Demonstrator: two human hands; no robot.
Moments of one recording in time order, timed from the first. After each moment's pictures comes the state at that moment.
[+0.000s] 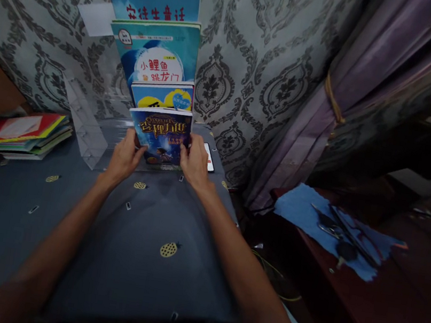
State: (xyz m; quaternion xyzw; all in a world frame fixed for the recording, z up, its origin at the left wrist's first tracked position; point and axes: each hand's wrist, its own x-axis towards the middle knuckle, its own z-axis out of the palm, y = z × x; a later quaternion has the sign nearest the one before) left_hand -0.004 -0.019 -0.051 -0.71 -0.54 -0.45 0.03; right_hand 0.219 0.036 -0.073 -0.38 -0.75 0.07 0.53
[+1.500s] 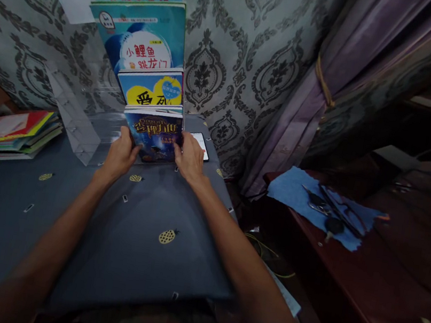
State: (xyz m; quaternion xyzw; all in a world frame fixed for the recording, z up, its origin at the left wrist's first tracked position) left_hand 0.005 -0.028 -0.052 -0.70 -0.65 -0.30 0.04; right_hand 0.221 0.026 -0.090 -0.45 -0.75 0.08 0.47
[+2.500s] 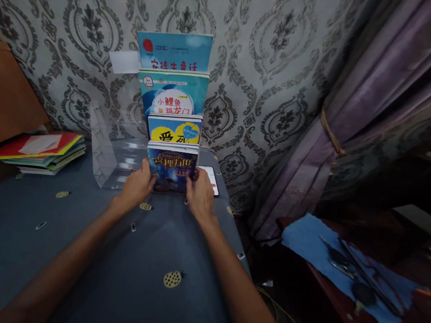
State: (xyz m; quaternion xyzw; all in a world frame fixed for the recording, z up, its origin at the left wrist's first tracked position) left_hand 0.023 -0.042 -0.037 -0.66 -0.73 -0.18 0.04; right_hand 0.215 0.026 -0.099 -0.43 -0.71 0.11 0.54
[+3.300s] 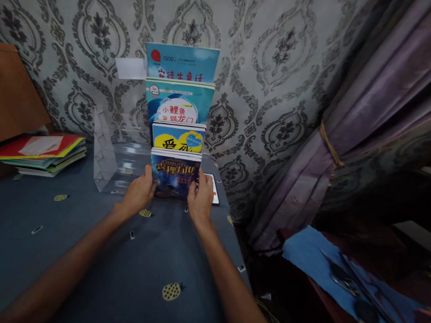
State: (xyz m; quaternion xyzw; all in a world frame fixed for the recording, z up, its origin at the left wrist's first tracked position) left_hand 0.022 -0.036 -0.044 -0.67 -0.71 -0.22 0.00; right_hand 0.210 0.028 -0.087 -0.43 -0.70 0.09 0.56
